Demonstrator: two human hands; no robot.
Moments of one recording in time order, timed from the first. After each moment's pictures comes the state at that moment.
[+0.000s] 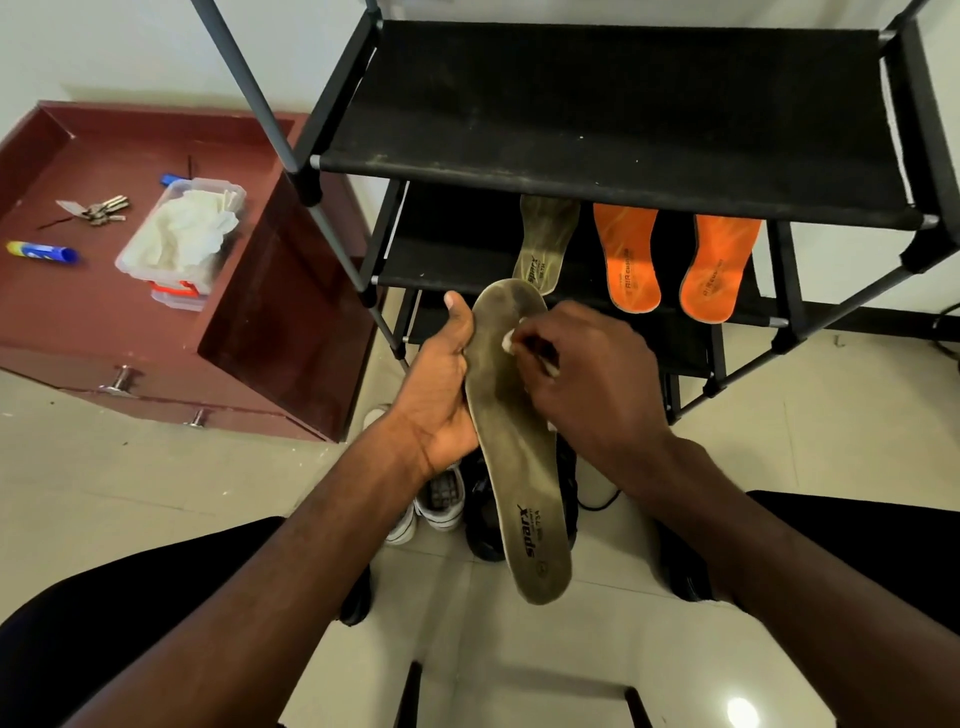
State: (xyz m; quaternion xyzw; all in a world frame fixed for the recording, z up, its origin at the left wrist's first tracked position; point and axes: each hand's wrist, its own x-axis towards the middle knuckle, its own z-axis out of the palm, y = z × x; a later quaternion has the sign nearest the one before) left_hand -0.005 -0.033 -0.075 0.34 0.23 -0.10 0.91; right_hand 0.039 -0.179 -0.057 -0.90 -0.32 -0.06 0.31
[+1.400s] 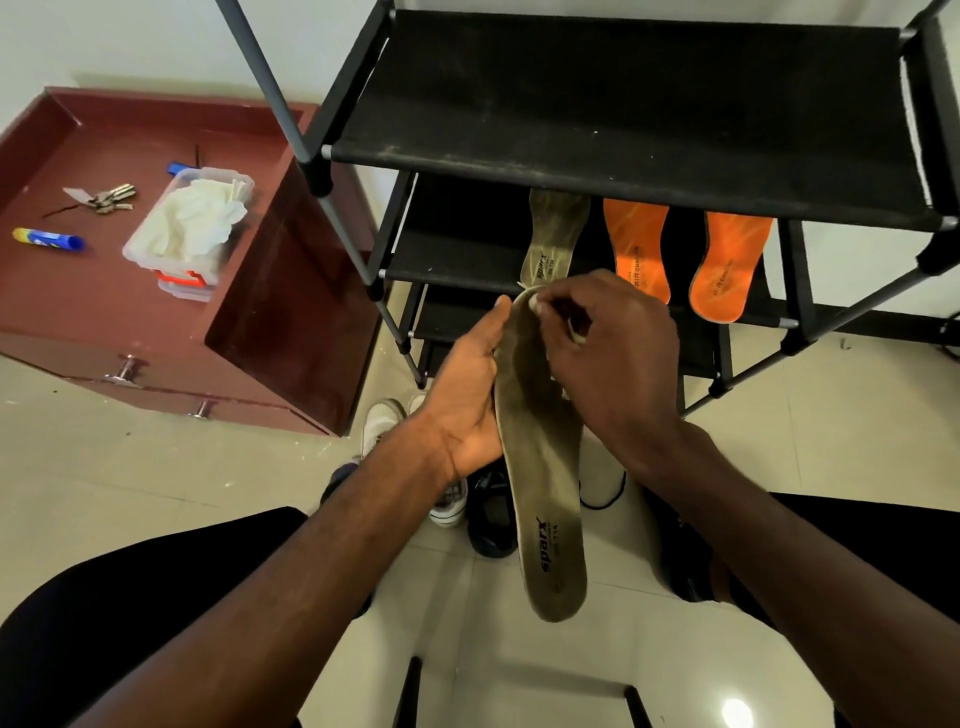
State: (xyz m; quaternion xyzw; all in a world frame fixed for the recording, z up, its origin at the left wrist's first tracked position) left_hand -0.007 -0.048 -0.061 0.33 0.23 -0.13 0.90; right_hand 0.050 -0.171 -0.055 -0.89 -0.26 -0.11 0.37
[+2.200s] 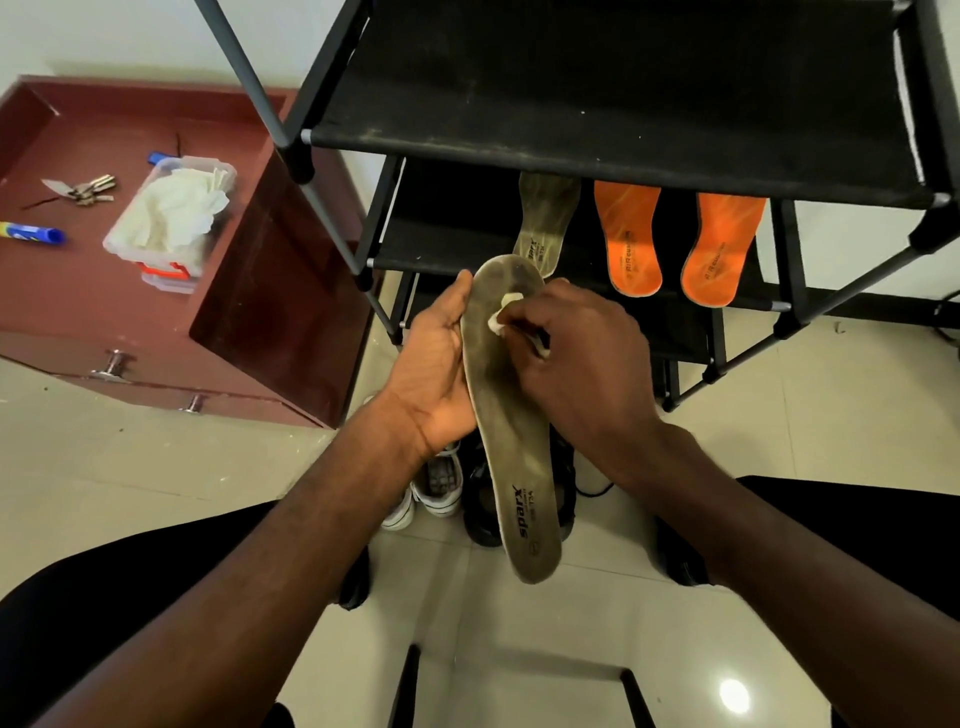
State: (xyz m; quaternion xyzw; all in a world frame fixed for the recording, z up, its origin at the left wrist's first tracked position) left_hand -0.002 -0.028 -0.071 0.30 0.17 -0.14 0.93; right_hand 0.034 -0.170 -0.055 -0.89 -0.30 -0.06 0.33
